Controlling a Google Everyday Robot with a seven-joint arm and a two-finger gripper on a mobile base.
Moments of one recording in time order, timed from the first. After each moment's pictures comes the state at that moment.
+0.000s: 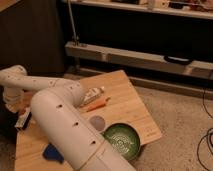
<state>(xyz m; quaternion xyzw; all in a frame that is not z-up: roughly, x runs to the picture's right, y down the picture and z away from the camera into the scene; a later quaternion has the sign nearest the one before) -0.539 0.114 0.841 -0.43 -0.11 0.21 0.87</state>
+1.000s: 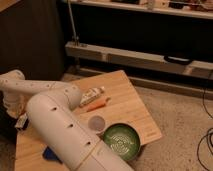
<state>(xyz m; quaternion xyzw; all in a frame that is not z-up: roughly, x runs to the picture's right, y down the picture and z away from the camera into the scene) -0.534 0.146 0.849 -0.44 -0.07 0.17 0.88</state>
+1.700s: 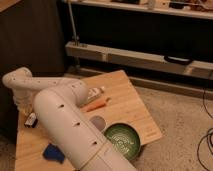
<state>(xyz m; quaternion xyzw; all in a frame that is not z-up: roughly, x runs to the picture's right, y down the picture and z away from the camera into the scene) -0.461 0.131 0.870 -0.42 0.00 0.21 0.88</state>
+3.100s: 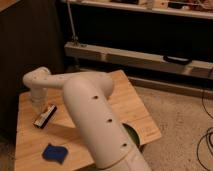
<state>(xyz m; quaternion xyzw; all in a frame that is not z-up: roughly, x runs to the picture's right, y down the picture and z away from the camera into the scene) -0.385 0.119 0.846 -0.41 -0.04 0.34 0.84</state>
